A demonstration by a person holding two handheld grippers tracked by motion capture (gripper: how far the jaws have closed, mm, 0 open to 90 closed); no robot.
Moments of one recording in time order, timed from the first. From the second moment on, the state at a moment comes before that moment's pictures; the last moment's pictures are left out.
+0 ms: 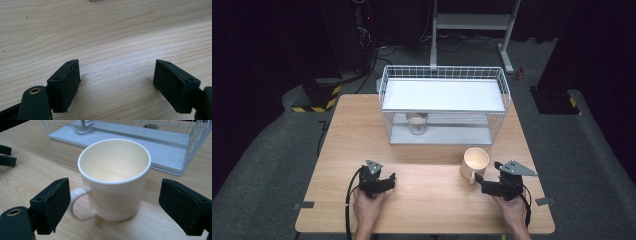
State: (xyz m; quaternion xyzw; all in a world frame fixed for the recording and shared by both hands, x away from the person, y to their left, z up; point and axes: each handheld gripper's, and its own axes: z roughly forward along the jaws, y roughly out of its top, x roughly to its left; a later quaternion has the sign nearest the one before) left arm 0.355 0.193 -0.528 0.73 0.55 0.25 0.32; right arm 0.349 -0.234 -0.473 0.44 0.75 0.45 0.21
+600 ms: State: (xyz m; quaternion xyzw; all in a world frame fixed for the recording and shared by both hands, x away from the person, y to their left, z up) left arm 0.355 0.193 -0.528 0.73 0.55 0.25 0.32; right arm 0.370 -0.217 -0.470 0.43 0.76 0.44 0.22
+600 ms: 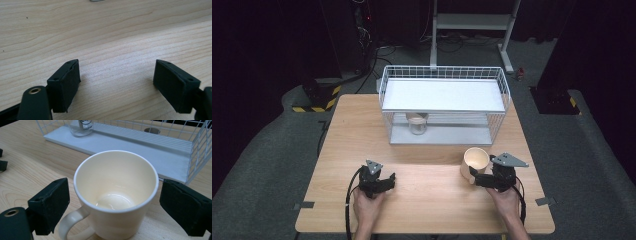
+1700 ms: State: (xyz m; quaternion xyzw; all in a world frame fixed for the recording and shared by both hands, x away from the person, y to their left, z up) left arm 0.355 0.192 -0.528 0.73 0.55 0.24 0.32; right arm 0.395 -0.199 -0.476 0.43 0.77 0.41 0.22
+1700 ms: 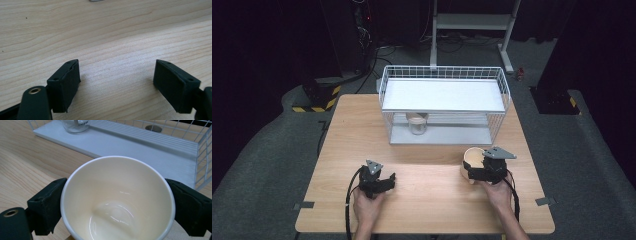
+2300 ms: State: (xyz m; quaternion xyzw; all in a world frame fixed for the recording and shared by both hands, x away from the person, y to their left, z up) left arm 0.355 0.192 -0.528 0.73 0.55 0.24 0.32; right arm 0.399 -0.197 -0.477 0.43 0.78 0.40 0.22
